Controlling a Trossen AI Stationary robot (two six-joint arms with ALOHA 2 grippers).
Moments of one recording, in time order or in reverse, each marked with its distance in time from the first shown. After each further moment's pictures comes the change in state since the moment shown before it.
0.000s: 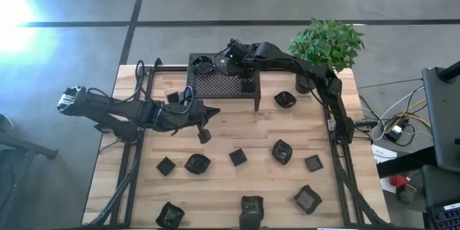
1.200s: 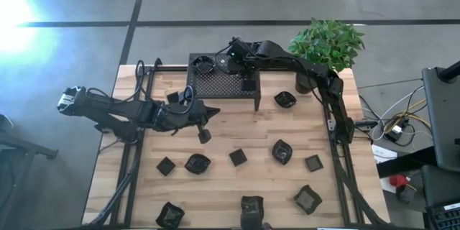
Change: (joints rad) left arm 0.000 0.000 0.000 -0.001 0.000 0.008; right arm -0.009 -0.025 -0.004 0.004 0.016 0.001
